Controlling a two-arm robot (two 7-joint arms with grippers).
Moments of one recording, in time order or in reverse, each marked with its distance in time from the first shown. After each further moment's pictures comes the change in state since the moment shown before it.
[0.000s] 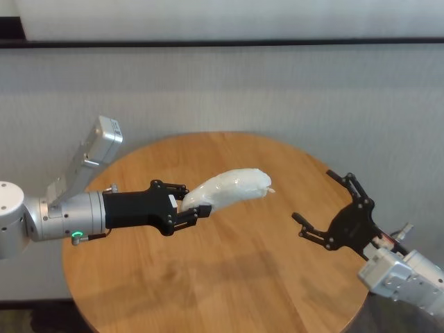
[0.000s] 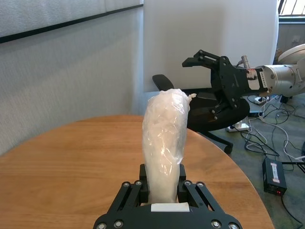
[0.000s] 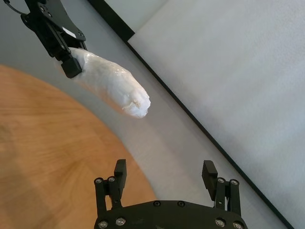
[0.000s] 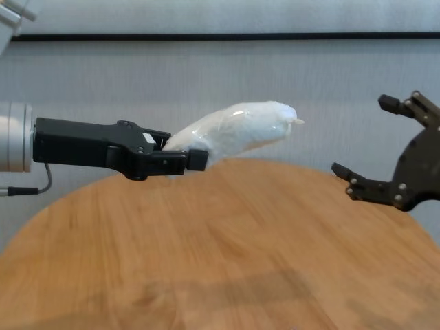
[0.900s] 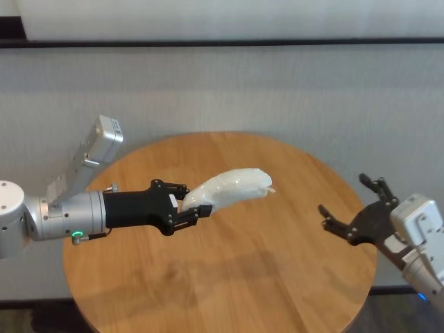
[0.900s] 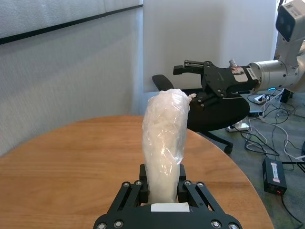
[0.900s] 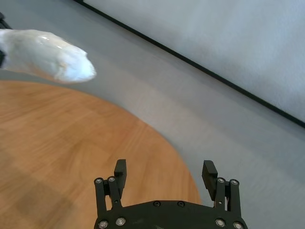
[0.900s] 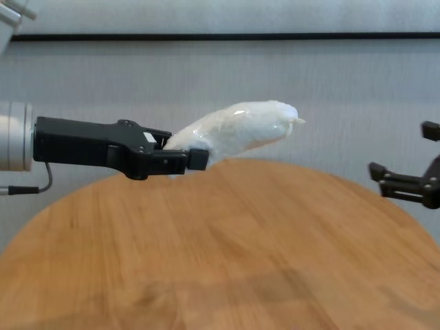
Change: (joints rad) left arm -0.001 0.002 0.003 -0.002 -0.001 -0.002 0.000; right arm -0.036 0.019 0.059 -0.046 0.392 0.264 0.083
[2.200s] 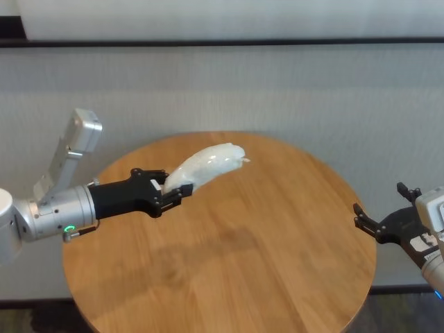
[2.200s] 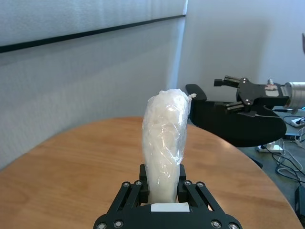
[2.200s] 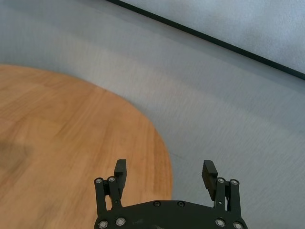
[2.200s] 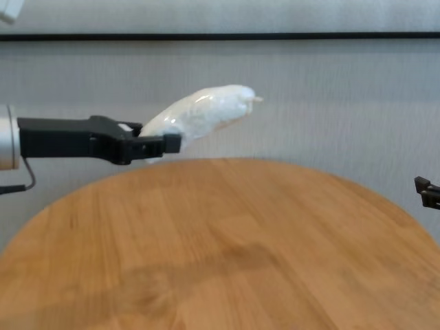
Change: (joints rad) left arm 0.026 -0.026 -0.074 0.039 0.013 -0.002 0.098; right arm 0.000 -0.020 0.039 0.077 0.104 0.080 -0.073
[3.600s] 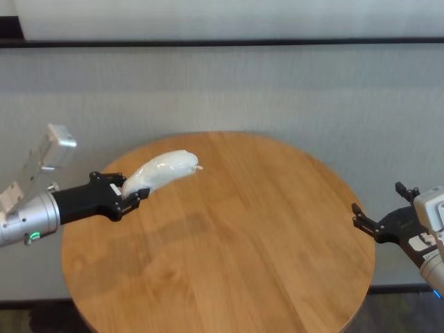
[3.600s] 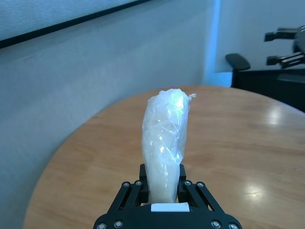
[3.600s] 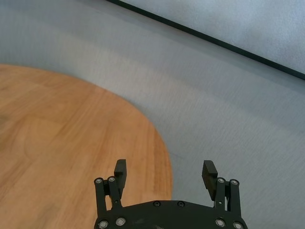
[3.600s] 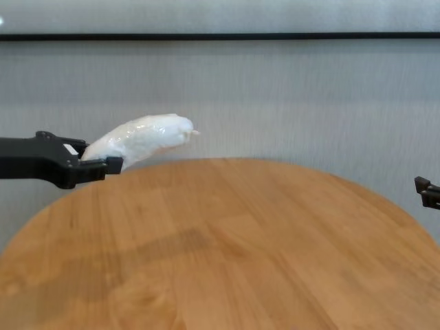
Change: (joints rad) left arm 0.021 0.016 -0.070 0.097 0.151 -0.095 0.086; right arm 0.000 0.000 0.000 0.000 0.000 0.000 0.000
